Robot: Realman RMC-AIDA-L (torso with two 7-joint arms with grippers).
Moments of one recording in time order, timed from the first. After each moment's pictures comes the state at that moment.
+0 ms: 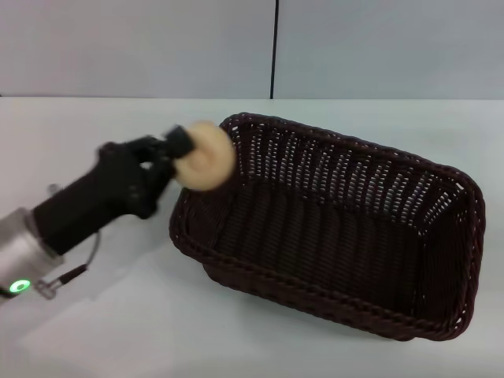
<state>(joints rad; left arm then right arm) -0.45 -2.07 0.15 0.12 2.03 1.78 -0.89 0.39 2.07 -0.45 -0.37 -1.09 -1.42 1.11</state>
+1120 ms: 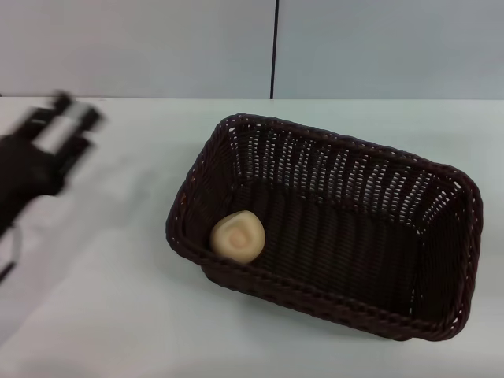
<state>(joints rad) -0.34 -2.06 -0.07 0.12 1.99 1.79 -0.77 0.39 2.07 -0.44 -0.34 -1.09 -1.43 1.01</state>
